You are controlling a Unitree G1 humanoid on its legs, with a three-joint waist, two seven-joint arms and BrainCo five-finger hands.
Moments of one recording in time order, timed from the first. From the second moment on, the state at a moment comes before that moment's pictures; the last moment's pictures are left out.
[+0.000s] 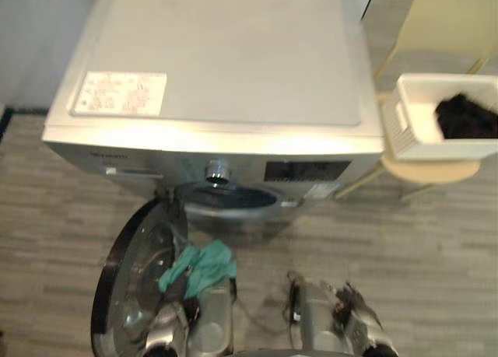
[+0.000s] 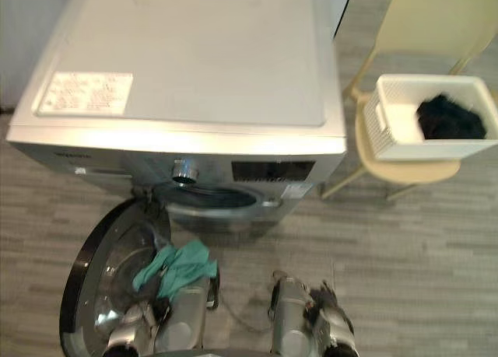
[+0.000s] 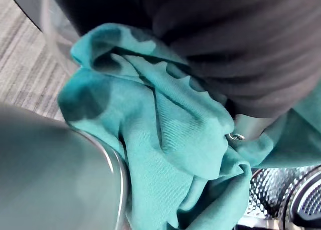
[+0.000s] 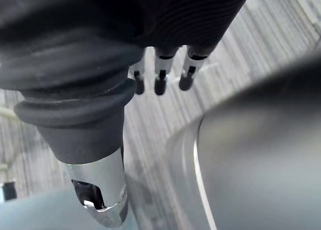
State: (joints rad) left arm -0.03 0.04 0.11 0.73 -0.18 0.04 0.14; right arm -0.08 0.00 -0.25 0.84 0.16 0.06 -0.15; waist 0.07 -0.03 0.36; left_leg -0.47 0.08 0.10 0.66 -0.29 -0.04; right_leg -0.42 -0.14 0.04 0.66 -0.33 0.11
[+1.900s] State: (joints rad) left arm -1.11 0.39 0.03 0.69 0.10 0.21 0.55; right arm -0.08 -0.05 -0.12 0.67 0.39 -0.13 -0.22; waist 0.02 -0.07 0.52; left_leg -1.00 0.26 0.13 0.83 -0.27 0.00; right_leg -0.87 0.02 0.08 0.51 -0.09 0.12
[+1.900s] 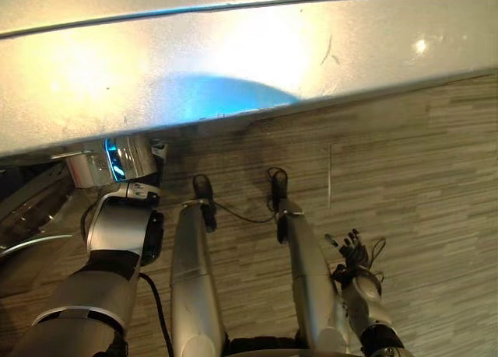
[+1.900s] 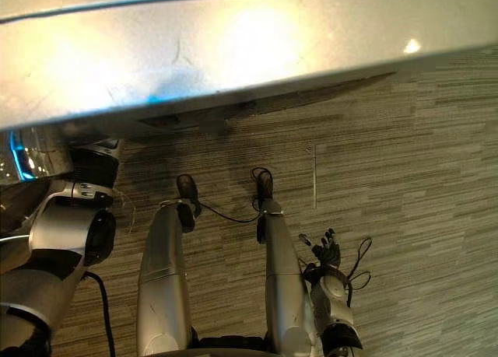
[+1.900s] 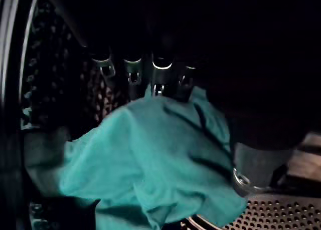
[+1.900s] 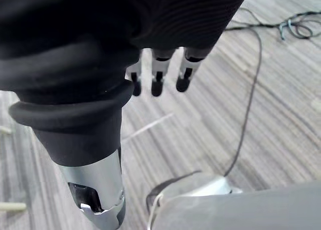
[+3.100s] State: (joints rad) left arm 0.00 -0.05 0.52 0.98 0.04 0.11 0.22; right arm 0.06 -0.04 -0.35 0.91 0.26 0.05 -0.19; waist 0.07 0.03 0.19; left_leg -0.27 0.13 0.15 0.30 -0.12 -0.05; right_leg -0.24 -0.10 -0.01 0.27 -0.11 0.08
